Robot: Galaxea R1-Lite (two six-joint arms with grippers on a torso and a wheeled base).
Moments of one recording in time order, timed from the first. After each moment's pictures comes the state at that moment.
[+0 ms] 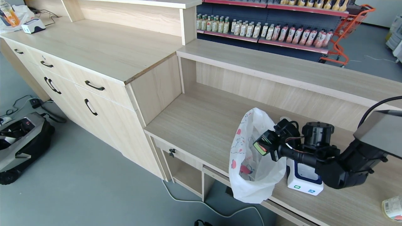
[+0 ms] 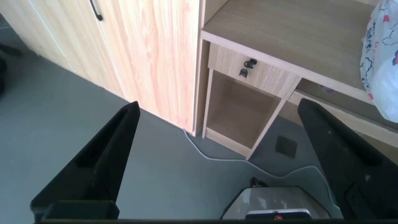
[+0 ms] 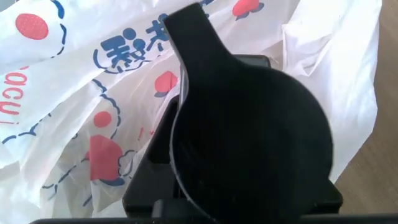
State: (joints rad) left arm -0.01 0.00 0.00 0.01 -0.04 -0.03; right arm 0.15 2.19 -0.78 -1.14 0.37 -0.39
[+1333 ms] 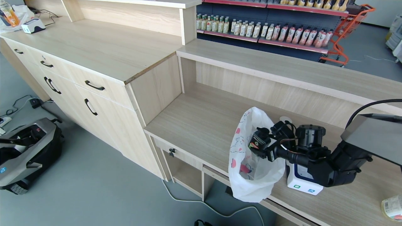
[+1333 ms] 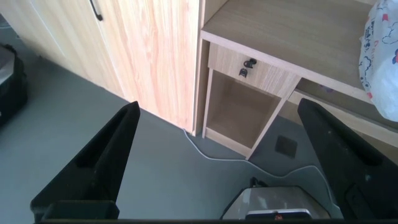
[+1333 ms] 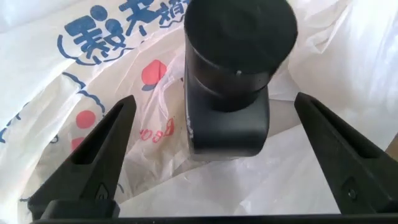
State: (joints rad) left arm -0.01 0.00 0.00 0.01 -0.04 -0.03; right arm 0.14 2.27 -0.85 -1.14 0.37 -0.34
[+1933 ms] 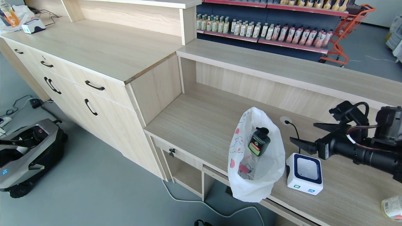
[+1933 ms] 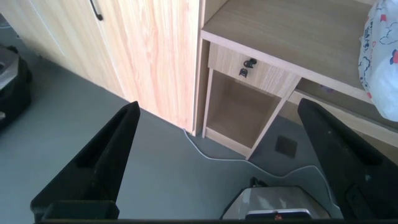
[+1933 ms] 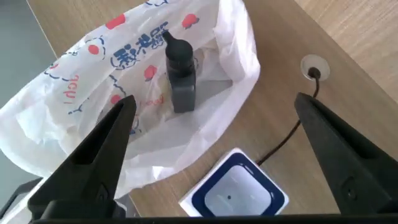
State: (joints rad) left arm -0.01 0.00 0.00 0.01 -0.04 -0.03; right arm 0.00 1.60 -0.54 -0.80 0.36 -0.35
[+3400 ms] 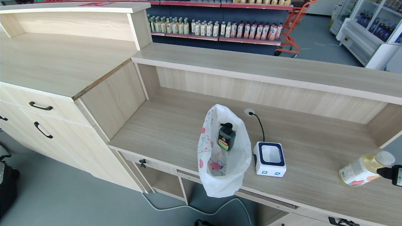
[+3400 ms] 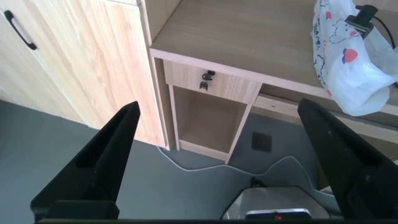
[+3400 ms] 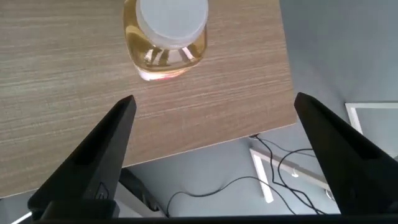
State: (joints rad) left arm -0.01 0.00 0.00 0.01 -0.04 -0.03; right arm -0.50 1.54 -0.47 -0.47 -0.09 -0.11
